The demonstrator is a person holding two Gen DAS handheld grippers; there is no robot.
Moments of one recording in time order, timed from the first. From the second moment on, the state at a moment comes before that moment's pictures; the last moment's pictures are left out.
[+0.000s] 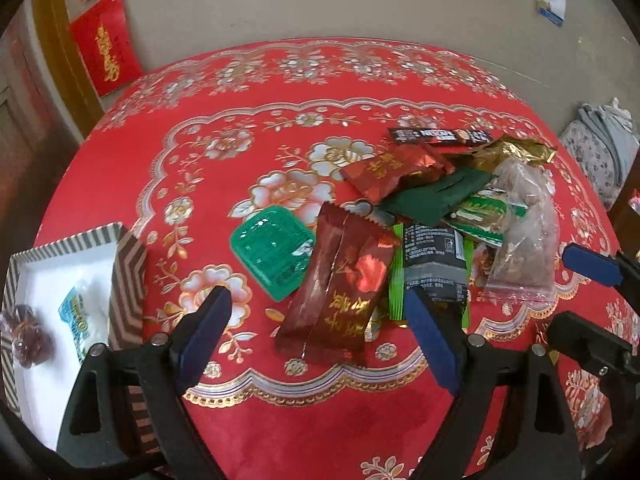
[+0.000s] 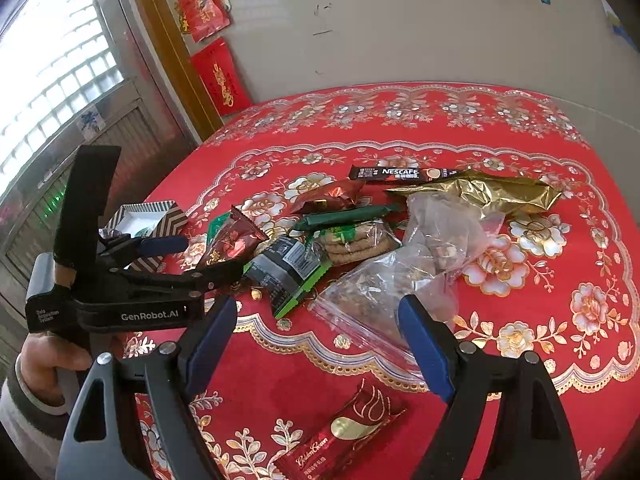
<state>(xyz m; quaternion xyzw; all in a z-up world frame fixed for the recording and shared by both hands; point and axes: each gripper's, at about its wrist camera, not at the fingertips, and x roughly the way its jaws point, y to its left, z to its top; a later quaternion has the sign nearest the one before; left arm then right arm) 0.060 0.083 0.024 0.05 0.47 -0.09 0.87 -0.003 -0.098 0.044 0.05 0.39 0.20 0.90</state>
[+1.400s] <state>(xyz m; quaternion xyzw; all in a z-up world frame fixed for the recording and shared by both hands) 0.067 0.064 0.009 0.09 0.49 -0.13 0.86 0.050 -0.064 0.022 -0.03 0.45 0.30 0.84</state>
